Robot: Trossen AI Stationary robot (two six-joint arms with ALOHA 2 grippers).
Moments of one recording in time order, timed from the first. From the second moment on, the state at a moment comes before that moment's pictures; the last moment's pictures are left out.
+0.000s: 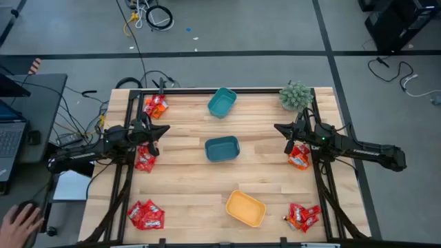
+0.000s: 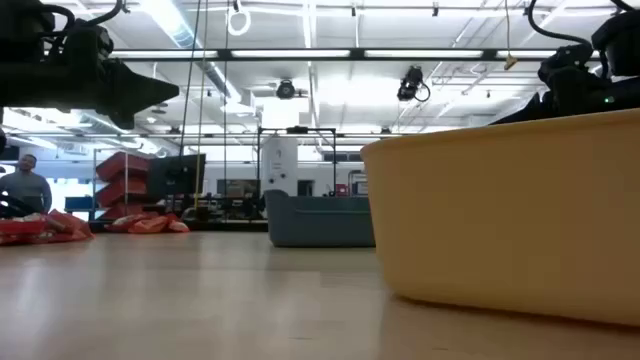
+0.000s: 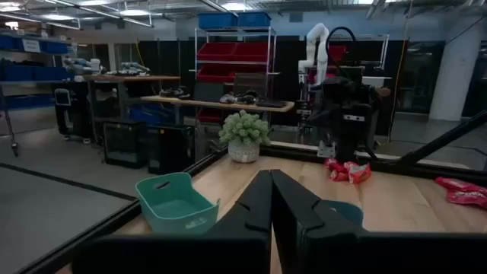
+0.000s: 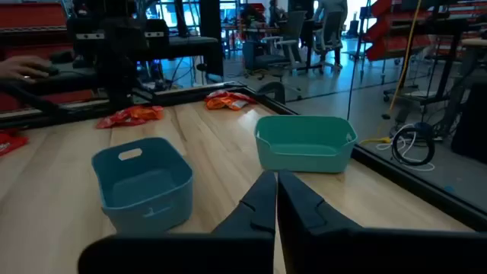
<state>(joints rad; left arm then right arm) 0.21 0.00 0.01 0.13 -0.14 -0.03 -0.28 0.15 0.01 0.04 0.16 0.07</state>
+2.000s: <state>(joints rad) 0.21 0.00 0.01 0.13 -0.14 -0.03 -0.28 0.15 0.01 0.04 0.15 0.07</state>
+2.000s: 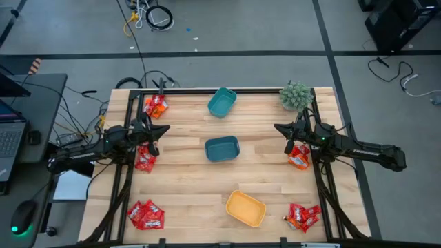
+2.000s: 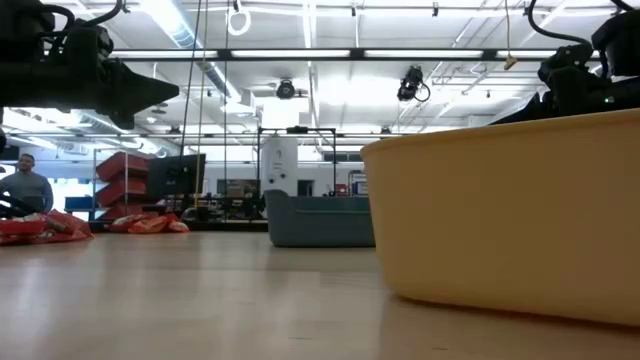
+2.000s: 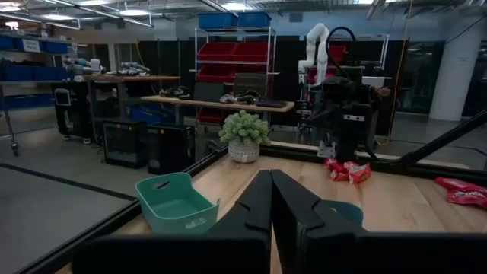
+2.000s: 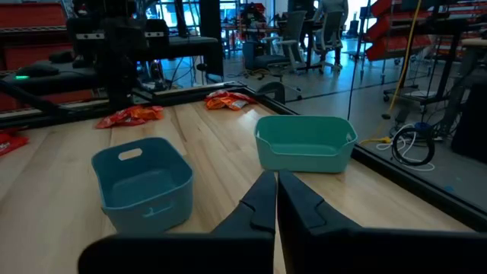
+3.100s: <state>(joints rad) 0.21 0.42 0.38 -0.16 -0.15 -0.27 -0.28 0.15 0.01 0.04 0.15 0.07</state>
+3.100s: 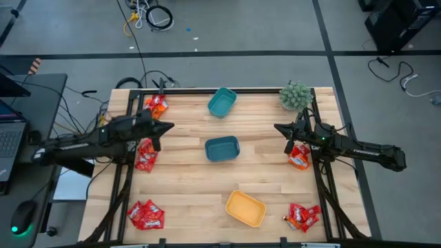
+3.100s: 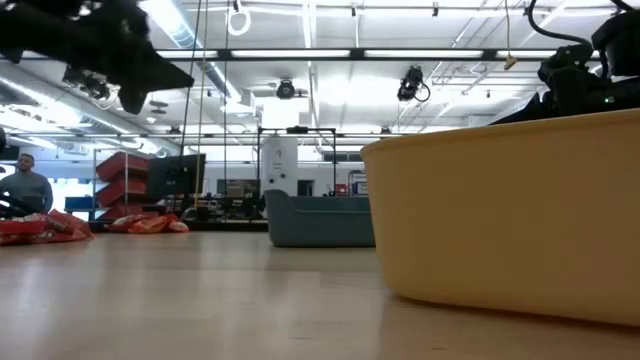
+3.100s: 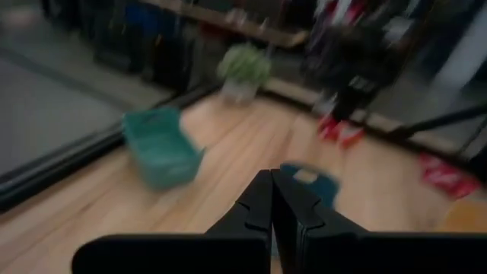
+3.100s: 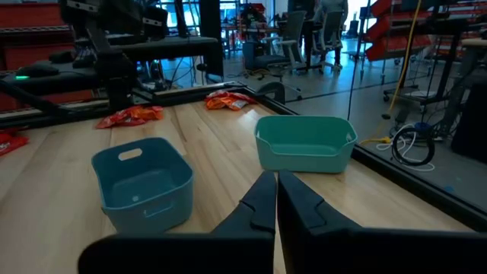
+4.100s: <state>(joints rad) 0.82 1.37 0.91 -0.82 -0.17 -0.03 -0.28 0.15 0.01 0.04 0.16 0.07</state>
